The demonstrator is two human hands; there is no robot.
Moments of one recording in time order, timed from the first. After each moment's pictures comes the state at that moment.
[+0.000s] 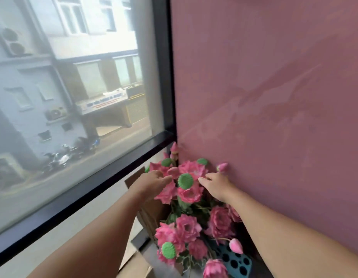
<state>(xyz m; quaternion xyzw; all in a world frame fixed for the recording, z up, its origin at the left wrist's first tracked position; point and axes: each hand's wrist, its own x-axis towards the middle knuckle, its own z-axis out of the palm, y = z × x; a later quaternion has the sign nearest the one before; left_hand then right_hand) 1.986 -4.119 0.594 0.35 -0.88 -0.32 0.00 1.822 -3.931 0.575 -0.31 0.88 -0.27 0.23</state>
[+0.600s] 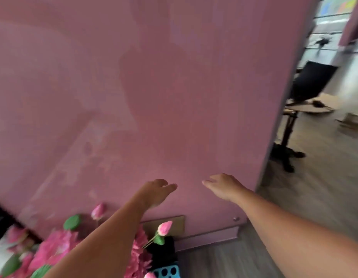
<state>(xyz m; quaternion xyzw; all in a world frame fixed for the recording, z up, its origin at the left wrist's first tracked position) 1.693 -3.835 0.593 -0.03 -0.96 -0.22 -0.16 1.709 -3.576 0.575 0.04 0.95 -0.29 0.11</state>
